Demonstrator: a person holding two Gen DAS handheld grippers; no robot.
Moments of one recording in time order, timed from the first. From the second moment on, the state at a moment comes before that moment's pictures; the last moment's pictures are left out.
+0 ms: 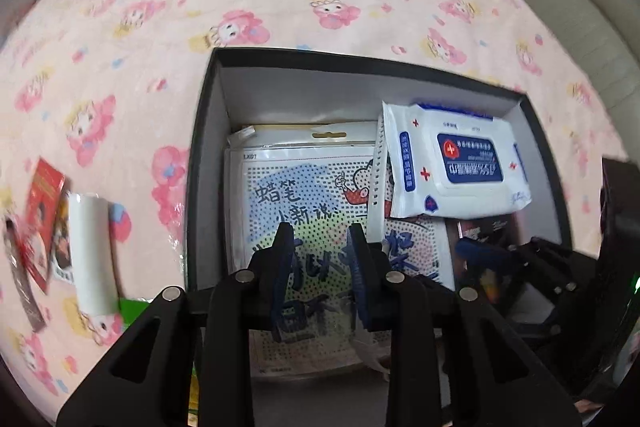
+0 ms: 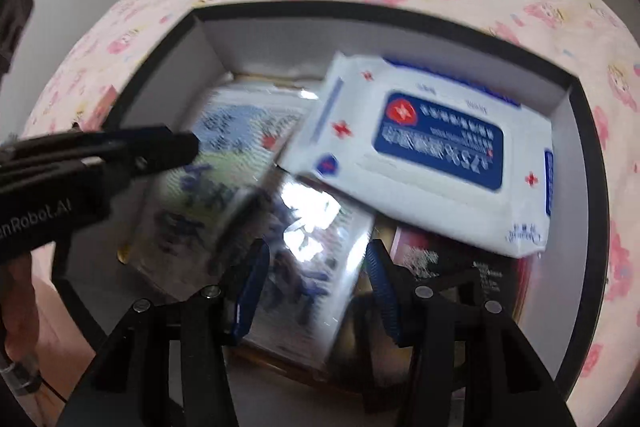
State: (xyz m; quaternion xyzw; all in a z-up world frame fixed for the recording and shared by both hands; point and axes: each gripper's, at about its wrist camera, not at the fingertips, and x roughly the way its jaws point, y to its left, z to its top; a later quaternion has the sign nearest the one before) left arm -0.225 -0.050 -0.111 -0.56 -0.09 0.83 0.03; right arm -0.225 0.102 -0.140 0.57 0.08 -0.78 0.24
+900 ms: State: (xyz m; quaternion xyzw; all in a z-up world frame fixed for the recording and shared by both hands) left arm -0.241 -0.031 -0.150 -0.61 -0.12 0.78 0.10; right arm -0.232 0.130 -0.117 0.54 0.06 -0.81 0.22
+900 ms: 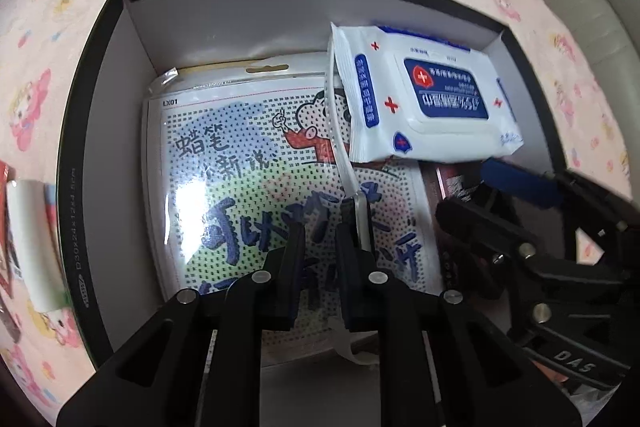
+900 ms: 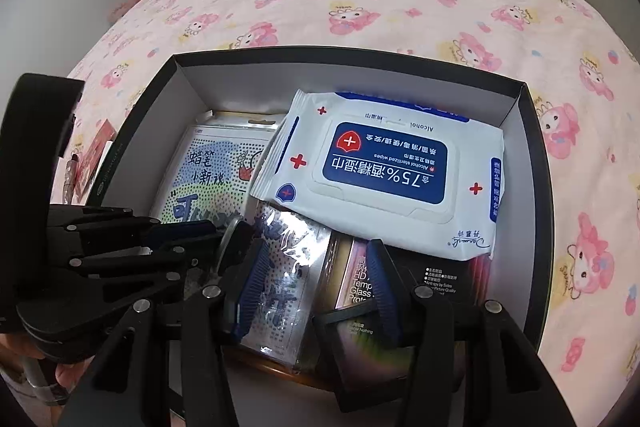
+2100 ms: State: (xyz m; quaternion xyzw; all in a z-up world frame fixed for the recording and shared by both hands) left arm -0.254 -0.027 -0.151 -0.61 -0.16 0.77 0.12; right arm -0.228 0.138 -0.116 0.54 0.08 -0.81 0.22
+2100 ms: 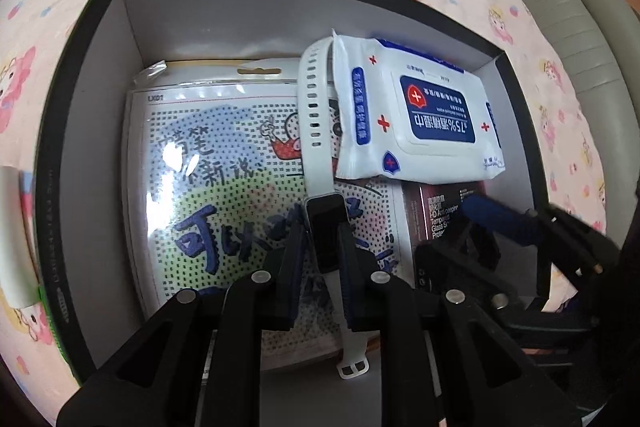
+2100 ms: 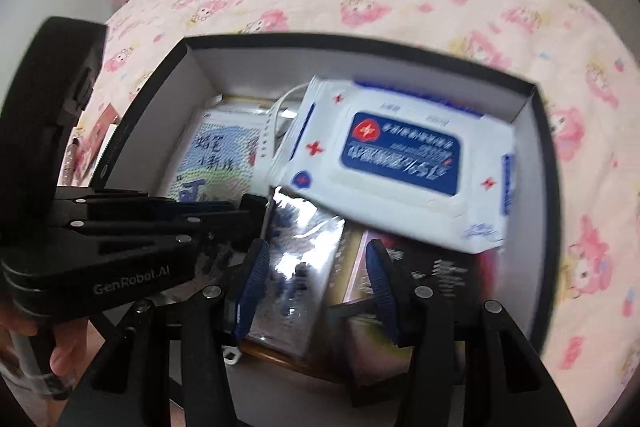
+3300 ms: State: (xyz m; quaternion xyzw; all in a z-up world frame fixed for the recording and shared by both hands) left arm -0.252 0.009 -0.146 -0.62 -0.04 0.78 0.08; right arm -0.223 0.139 -0.118 0.55 0.08 -0.81 0.20
